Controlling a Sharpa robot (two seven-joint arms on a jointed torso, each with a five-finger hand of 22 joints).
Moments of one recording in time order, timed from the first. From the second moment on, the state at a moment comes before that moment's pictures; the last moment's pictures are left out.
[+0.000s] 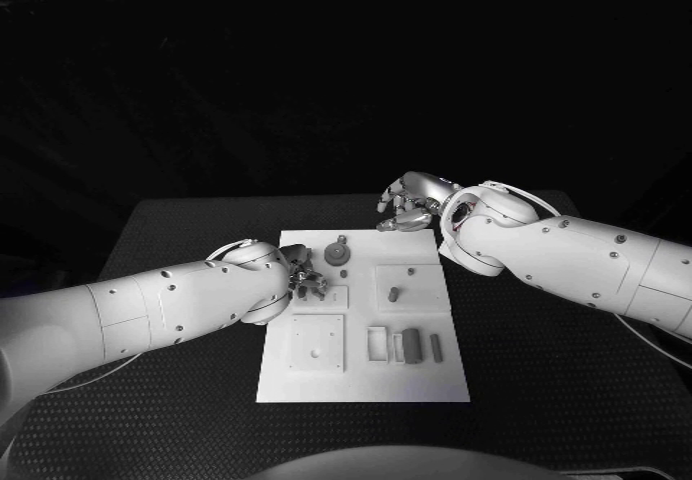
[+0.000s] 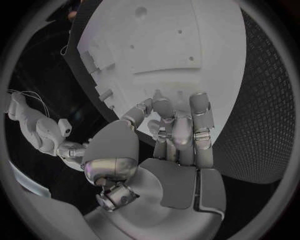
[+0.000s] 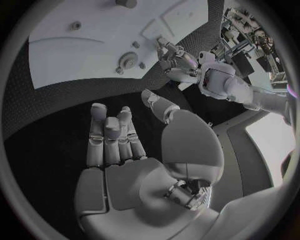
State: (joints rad) left arm 1.22 -0.52 -0.24 1.27 -1.10 -0.17 -0.55; left_hand 0.89 0.02 0.54 -0.23 0.34 1.13 0.03 0.32 0.61 1.38 -0.08 0.77 0.76 1.30 -0.15 1.39 0.98 0.01 1.35 -0.23 0.51 1.31; right arm 1.20 -0.67 0.01 1.36 -1.35 -0.27 -0.22; right_hand 1.07 -0.22 0.65 -0.16 0.11 0.84 0.17 0.24 0.54 0.86 0.06 1.20 0.85 1.05 -0.04 1.50 0.84 0.25 1.04 0.03 0.89 1.31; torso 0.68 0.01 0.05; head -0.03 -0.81
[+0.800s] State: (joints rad) left arm 1.22 -0.52 -0.24 1.27 -1.11 -0.16 -0.55; left_hand 0.89 0.02 0.54 -0.23 0.34 1.13 0.03 0.32 0.61 1.38 -0.08 0.77 0.76 1.30 -0.15 1.39 0.98 0.01 1.35 -0.23 0.51 1.31; right arm 1.20 -0.67 0.01 1.36 -1.35 -0.27 -0.22; right_hand 1.07 -0.22 0.65 -0.16 0.11 0.84 0.17 0.24 0.54 0.86 0.06 1.20 0.85 1.05 -0.04 1.50 0.84 0.25 1.04 0.03 0.89 1.31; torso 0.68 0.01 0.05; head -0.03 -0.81
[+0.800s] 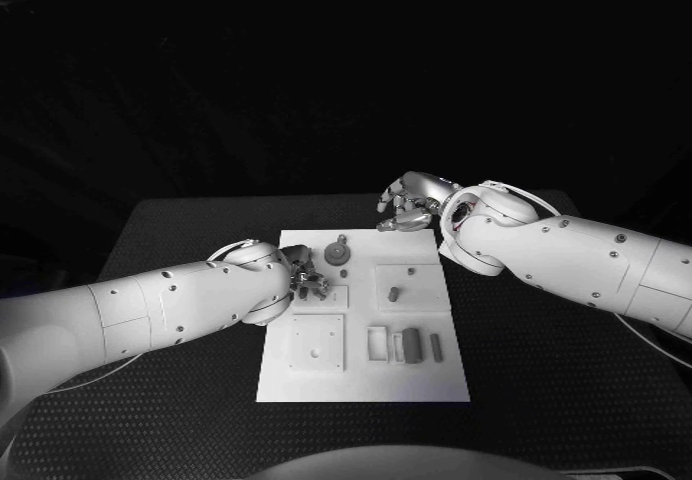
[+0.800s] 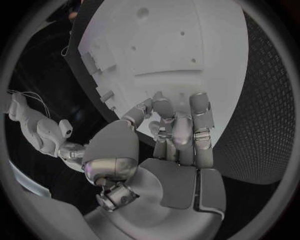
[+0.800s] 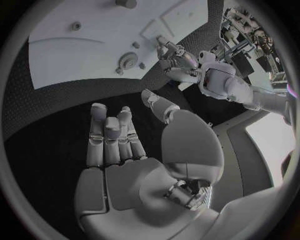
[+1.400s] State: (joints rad) left arm 1.22 -0.52 -0.23 1.27 -1.13 -0.15 -0.55; left_hand 0.89 0.02 0.54 -0.23 0.34 1.13 0.03 0.32 0.61 1.38 -0.08 0.77 0.76 1.30 -0.15 1.39 0.98 0.01 1.35 -0.23 0.51 1.31; right arm 1.20 -0.67 0.01 1.35 -1.33 -0.27 -0.22; right_hand 1.07 -0.22 0.65 -0.16 0.11 0.84 0.17 0.24 0.54 0.86 0.06 1.20 0.85 1.05 -0.04 1.50 0.84 0.25 1.04 0.03 0.89 1.31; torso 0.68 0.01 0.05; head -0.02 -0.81
